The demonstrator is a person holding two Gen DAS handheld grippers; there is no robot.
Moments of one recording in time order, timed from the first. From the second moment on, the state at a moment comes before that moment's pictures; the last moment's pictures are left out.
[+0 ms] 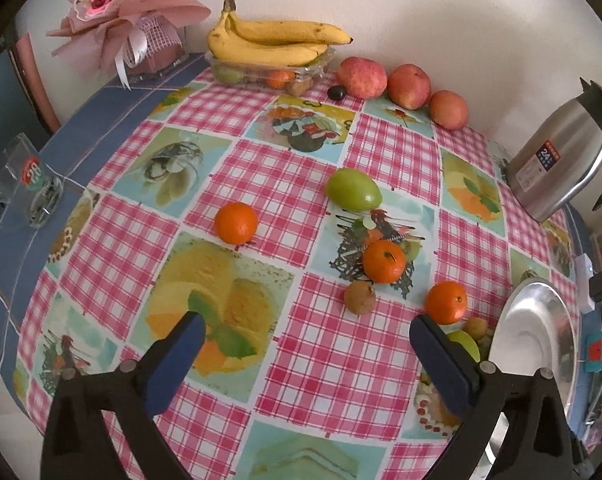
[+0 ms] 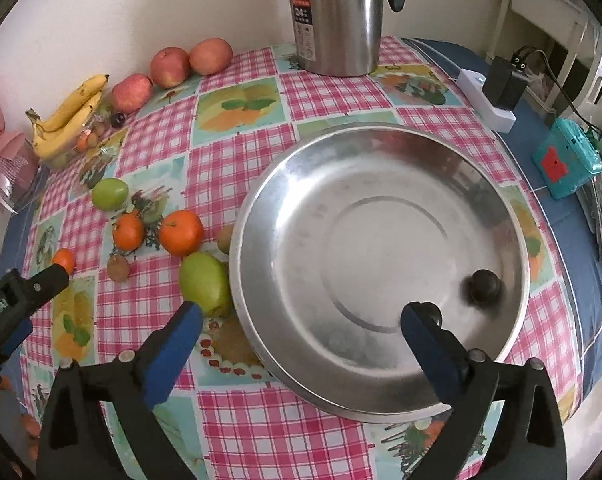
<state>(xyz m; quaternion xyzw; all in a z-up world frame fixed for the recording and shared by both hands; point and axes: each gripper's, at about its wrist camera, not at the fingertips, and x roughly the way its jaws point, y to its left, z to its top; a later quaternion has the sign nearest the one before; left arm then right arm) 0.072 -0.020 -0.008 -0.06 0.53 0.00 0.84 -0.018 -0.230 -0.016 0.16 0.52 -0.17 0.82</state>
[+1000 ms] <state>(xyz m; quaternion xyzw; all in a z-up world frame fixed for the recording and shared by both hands) 0.113 -0.003 -0.013 -0.09 0.52 -0.01 0.85 0.047 -0.209 0.009 0.16 0.50 -0.11 0.84</state>
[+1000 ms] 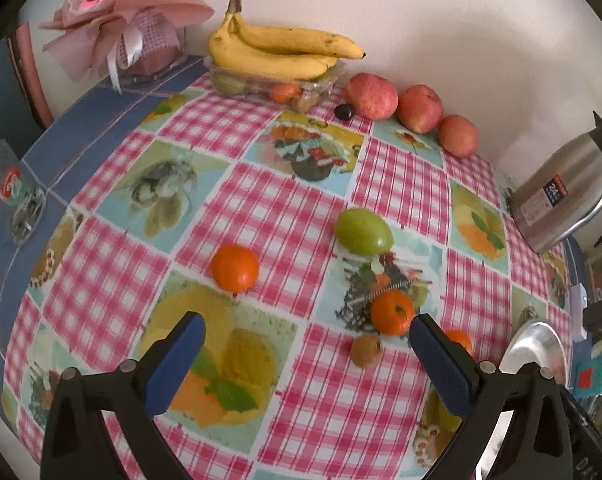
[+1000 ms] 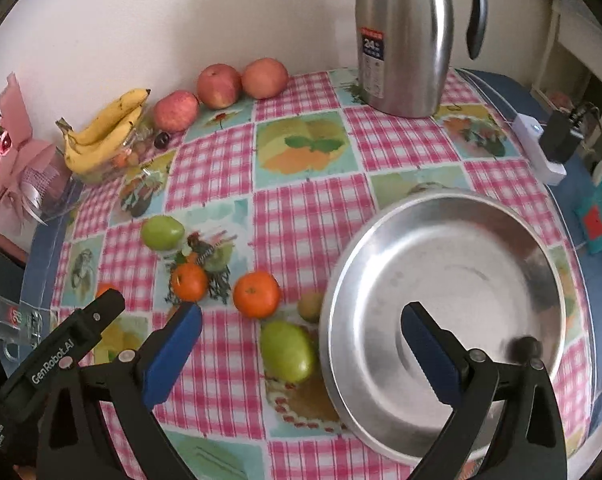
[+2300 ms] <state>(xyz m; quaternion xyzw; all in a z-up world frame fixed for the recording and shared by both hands) 0.122 -0.032 -0.060 -0.11 0.60 -0.09 0.79 0.058 -0.176 -0.039 0.08 0.58 -0.04 0.81</state>
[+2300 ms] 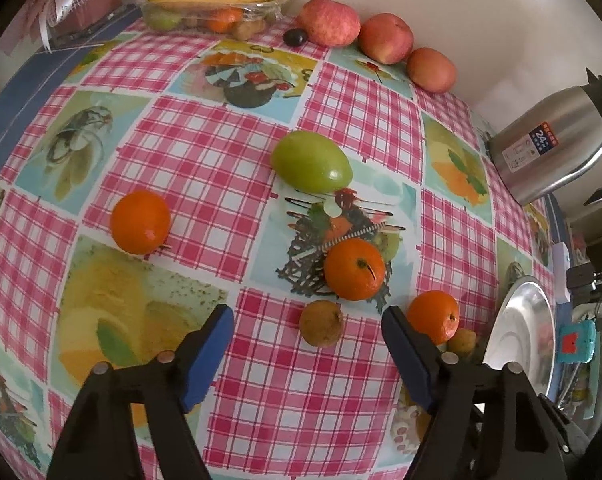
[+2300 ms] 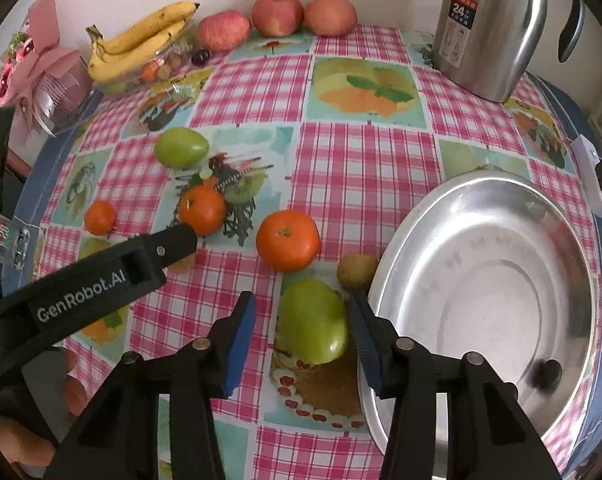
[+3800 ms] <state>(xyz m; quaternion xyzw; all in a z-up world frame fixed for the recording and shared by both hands) 0.118 -0.028 -0.008 -0.13 0.54 -0.12 0.82 0.049 -0.174 -0.003 0.10 0.53 -0.02 0.84</state>
